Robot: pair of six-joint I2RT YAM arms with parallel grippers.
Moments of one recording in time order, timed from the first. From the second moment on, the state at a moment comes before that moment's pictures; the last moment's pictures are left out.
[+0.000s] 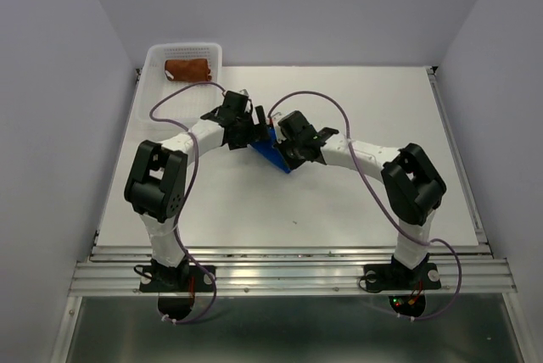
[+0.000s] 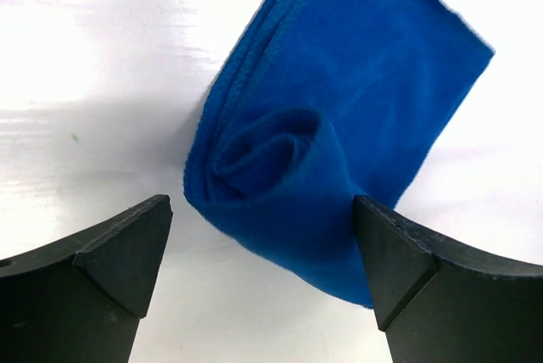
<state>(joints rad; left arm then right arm) -0.42 1.86 1.27 -0.29 0.10 -0.61 0.74 1.88 1.32 -0.35 0.10 0.01</state>
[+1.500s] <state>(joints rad) -0.45 1.97 1.34 -0.28 0.05 -0.62 0.72 1.80 1.43 -0.43 -0.19 0.02</state>
